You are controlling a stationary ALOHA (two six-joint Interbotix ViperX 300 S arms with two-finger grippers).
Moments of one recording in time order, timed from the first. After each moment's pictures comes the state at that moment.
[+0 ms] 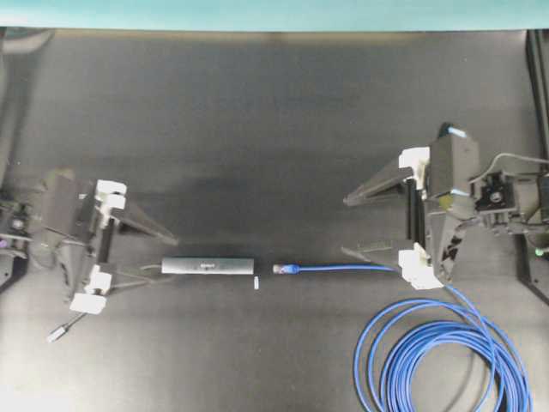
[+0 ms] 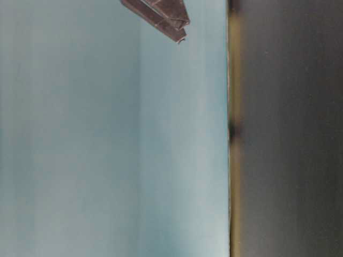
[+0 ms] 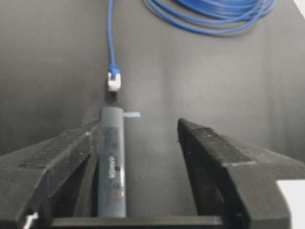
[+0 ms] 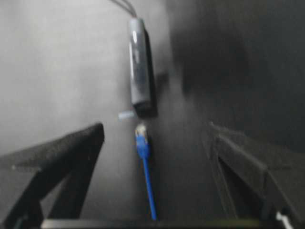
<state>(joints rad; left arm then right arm) -0.08 -0.19 1.25 0.04 -0.95 -0.14 0.06 -0.40 0.97 0.04 -0.12 0.14</state>
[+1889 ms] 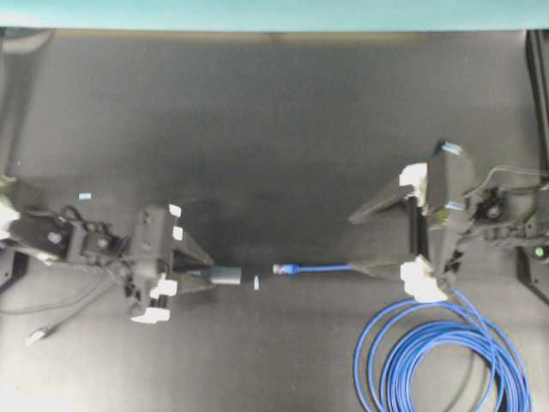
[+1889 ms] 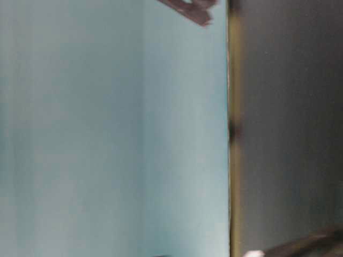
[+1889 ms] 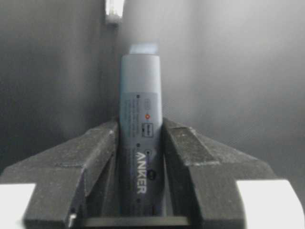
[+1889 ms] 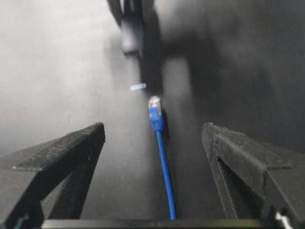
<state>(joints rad) -0.08 0.00 1.04 0.04 -0.64 -0.10 0.10 -0.33 1.02 0.04 -0.21 0.18</state>
